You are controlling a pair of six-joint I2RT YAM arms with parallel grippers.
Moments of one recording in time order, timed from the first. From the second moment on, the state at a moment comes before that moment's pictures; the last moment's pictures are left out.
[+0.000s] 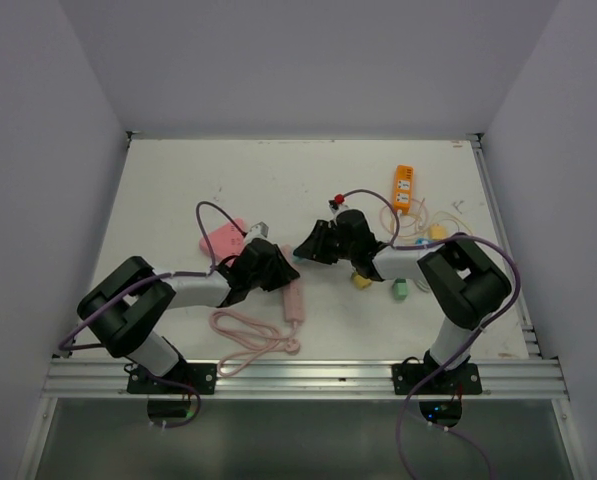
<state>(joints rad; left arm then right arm) -0.74 1.57 0.57 0.25 -0.07 -1.04 0.62 1.76 0.78 0.42 -0.28 0.83</state>
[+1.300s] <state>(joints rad) -0.73 1.63 0.62 0.26 -0.04 -1.12 0.54 1.40 0.68 0.26 -0.20 0.79</state>
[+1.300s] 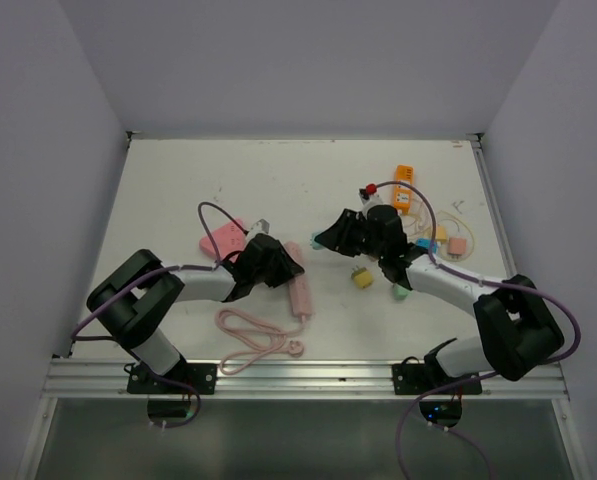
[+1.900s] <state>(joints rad) -0.73 1.62 0.61 0.27 -0.07 -1.12 0.28 1.36 0.54 0.21 -0.20 0.78</state>
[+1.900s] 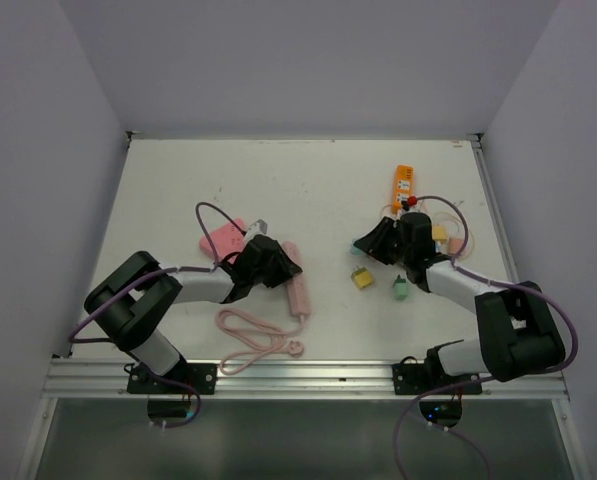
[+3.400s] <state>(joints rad) -0.35 1.98 1.28 -0.16 -0.04 -0.58 0.27 0.86 0.60 -0.30 -0.19 0.55</state>
